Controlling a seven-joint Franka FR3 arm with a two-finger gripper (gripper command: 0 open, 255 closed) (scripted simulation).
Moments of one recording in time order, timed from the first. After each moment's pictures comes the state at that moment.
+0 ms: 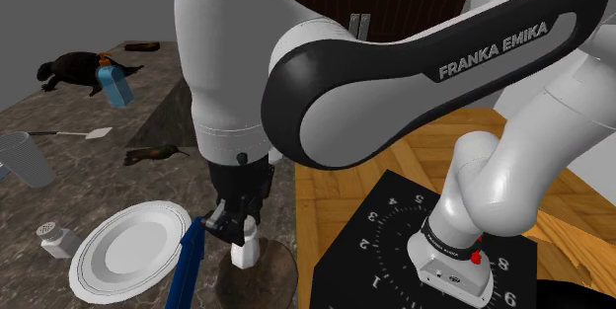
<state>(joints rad) 0.35 -0.27 0.51 -2.16 0.20 1.97 0.54</state>
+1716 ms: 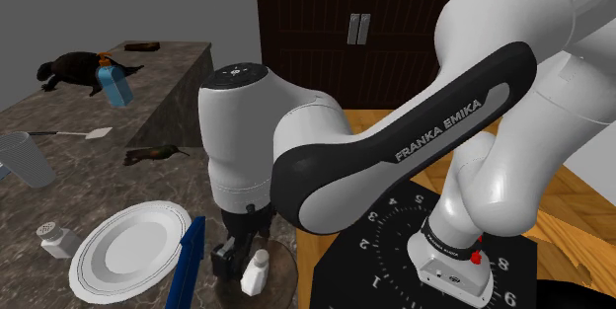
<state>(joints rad) 0.35 -0.19 0.55 -2.31 0.19 2.20 0.55</state>
